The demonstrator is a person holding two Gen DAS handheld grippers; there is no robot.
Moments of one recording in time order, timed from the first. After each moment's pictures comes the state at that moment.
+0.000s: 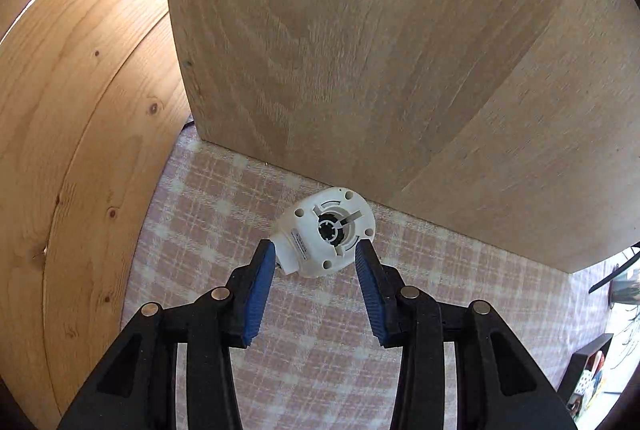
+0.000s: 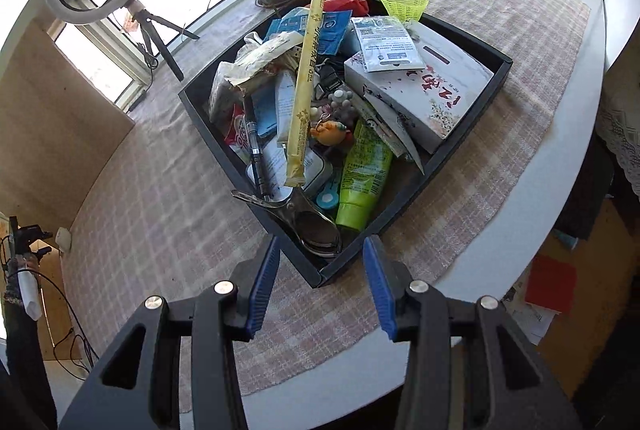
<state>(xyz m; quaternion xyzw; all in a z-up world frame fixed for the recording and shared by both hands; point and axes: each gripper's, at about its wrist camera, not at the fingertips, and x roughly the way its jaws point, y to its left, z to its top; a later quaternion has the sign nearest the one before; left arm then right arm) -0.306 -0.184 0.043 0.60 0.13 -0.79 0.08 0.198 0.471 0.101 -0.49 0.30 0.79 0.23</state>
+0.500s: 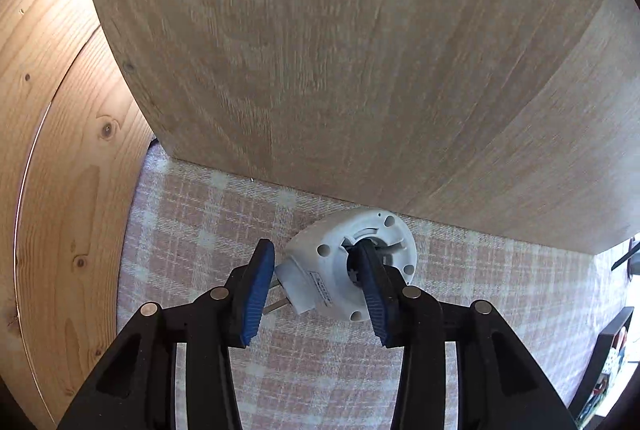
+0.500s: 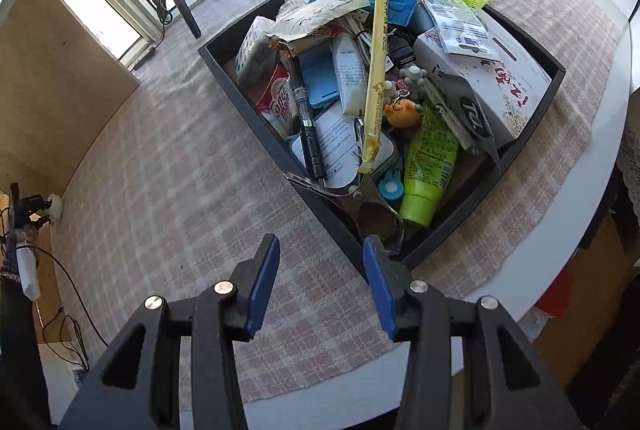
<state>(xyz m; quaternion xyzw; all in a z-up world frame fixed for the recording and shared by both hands) -0.311 -0.174 0.004 0.61 0.09 -0.79 0.04 0.149 0.433 0.080 -0.53 0.27 0.77 0.20</state>
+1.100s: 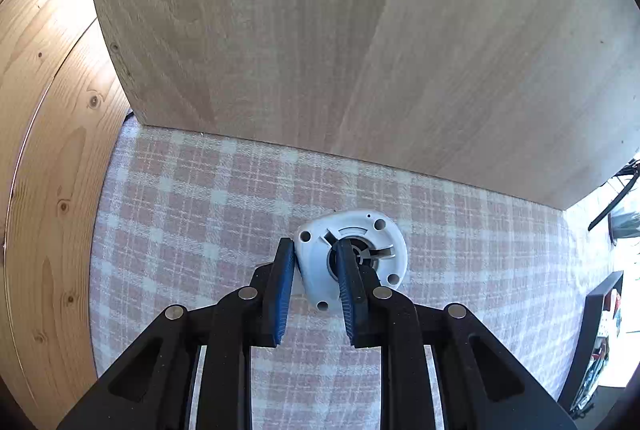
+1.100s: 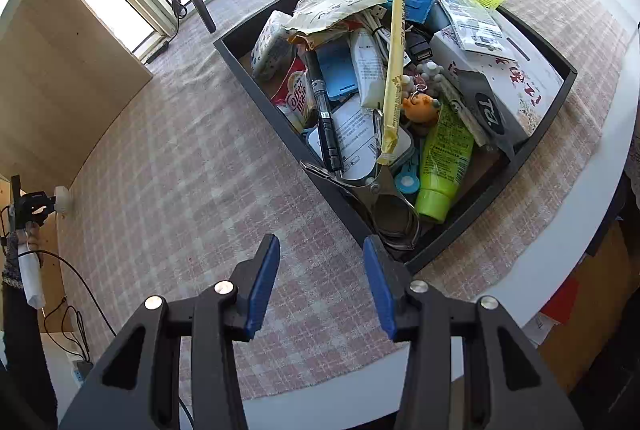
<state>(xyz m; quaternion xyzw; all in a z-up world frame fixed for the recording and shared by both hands) -0.231 -0.110 0.024 0.59 0.08 -0.80 -0.01 0.156 0.426 0.084 -0.53 0.27 0.78 0.18</state>
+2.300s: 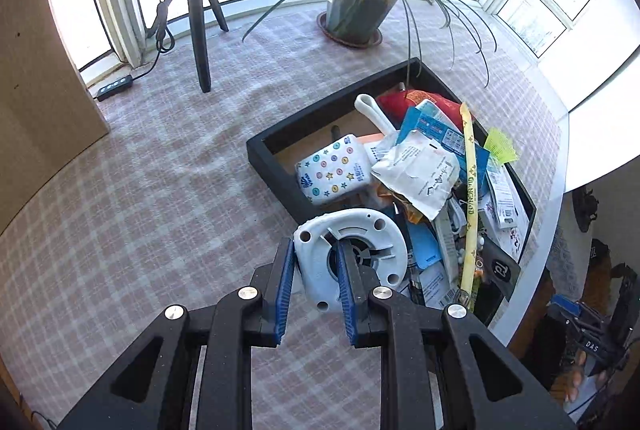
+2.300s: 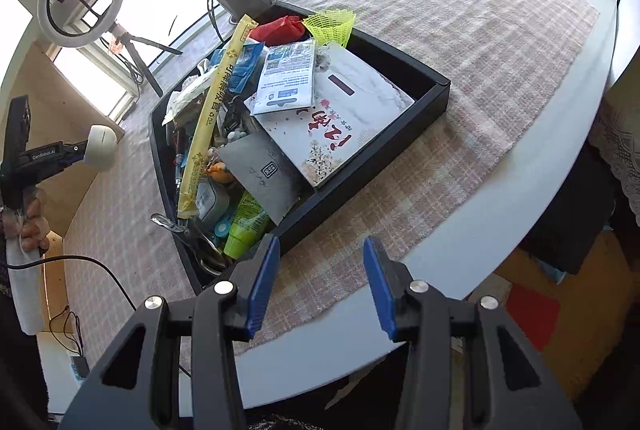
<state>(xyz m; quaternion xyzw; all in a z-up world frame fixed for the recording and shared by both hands) -0.047 0.359 0.110 0.56 -0.11 -0.75 -0.34 0.264 0.593 0.091 -0.48 0.30 0.80 0.19</state>
